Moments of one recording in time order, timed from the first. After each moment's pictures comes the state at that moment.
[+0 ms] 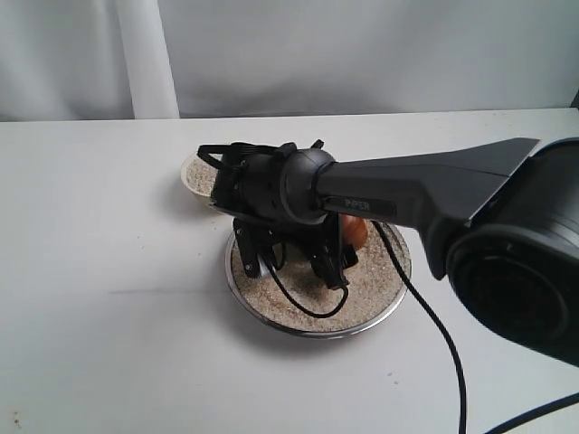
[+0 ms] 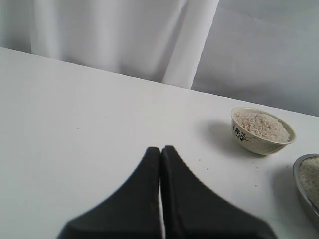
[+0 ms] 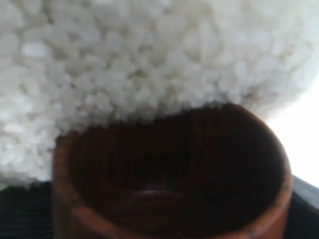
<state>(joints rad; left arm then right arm) 0.04 0.00 0.00 0.02 0.28 -0.25 0.81 2.37 -1.78 -0.73 1.22 -0.62</state>
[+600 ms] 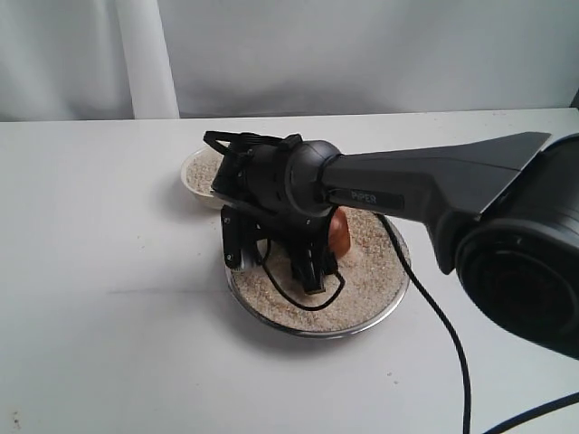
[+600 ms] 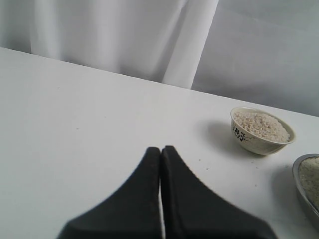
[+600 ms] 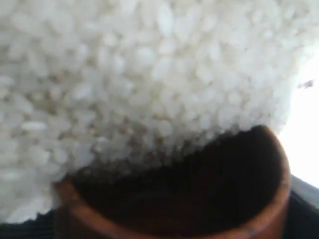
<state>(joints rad) 0.04 0.00 0.00 0.02 0.28 -0.25 0.80 2.37 -1.78 -0.62 1.12 -0.55</state>
